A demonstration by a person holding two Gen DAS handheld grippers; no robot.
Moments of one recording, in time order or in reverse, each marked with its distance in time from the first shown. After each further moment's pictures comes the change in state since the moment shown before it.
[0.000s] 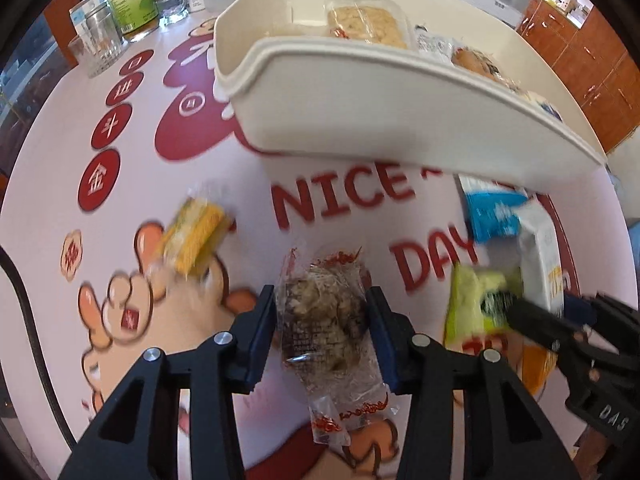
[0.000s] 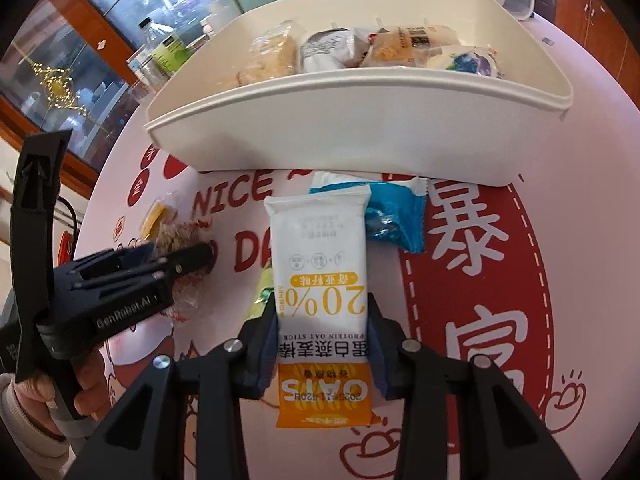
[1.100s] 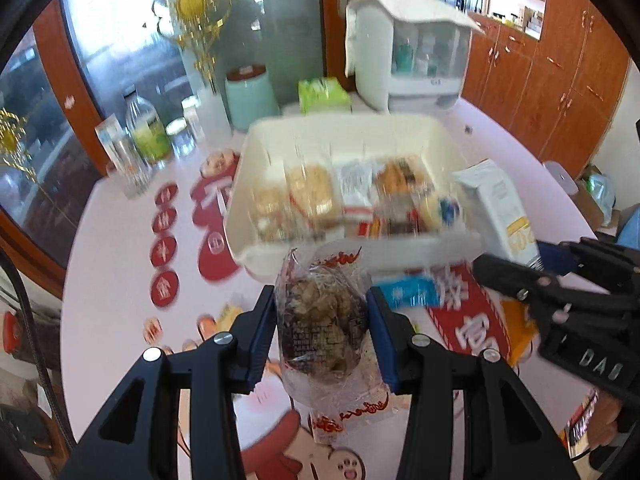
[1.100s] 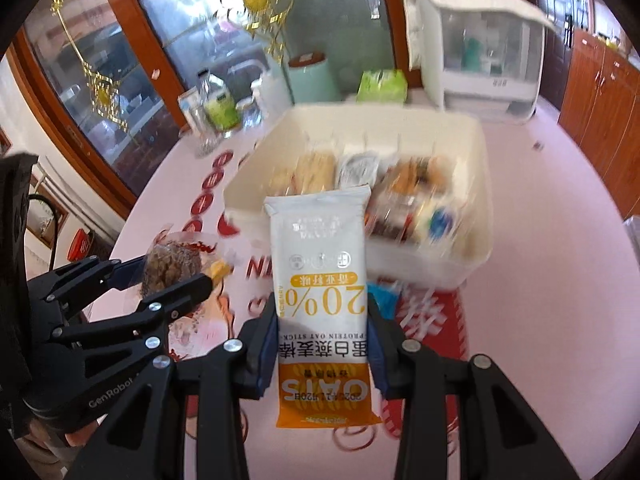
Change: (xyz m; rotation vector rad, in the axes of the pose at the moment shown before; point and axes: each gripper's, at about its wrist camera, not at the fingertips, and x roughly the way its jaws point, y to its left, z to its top) left arm -0.159 -0.072 0.034 0.122 -0.290 0.091; right arm -0.131 0.017 0.046 -0.132 -0.203 -0.021
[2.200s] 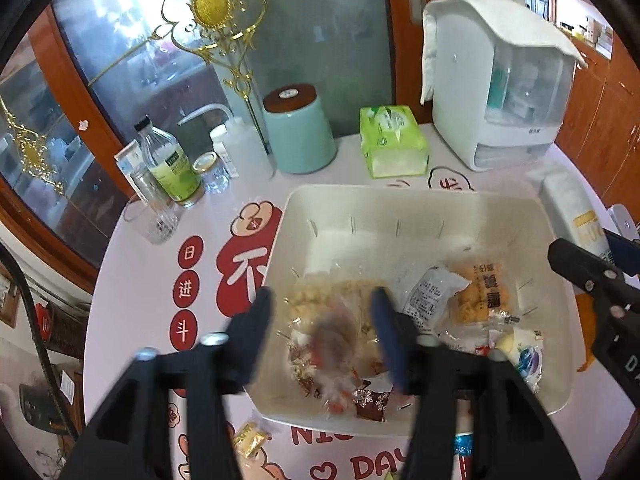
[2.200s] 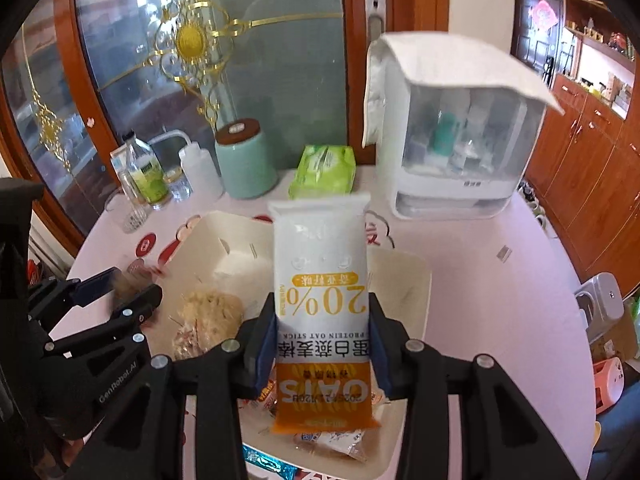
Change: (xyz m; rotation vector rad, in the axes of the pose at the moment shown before) left arm 0.108 0.015 0.130 -0.092 0.042 0.203; right arm 0.070 -0.058 0.146 -0.041 -0.050 -0.174
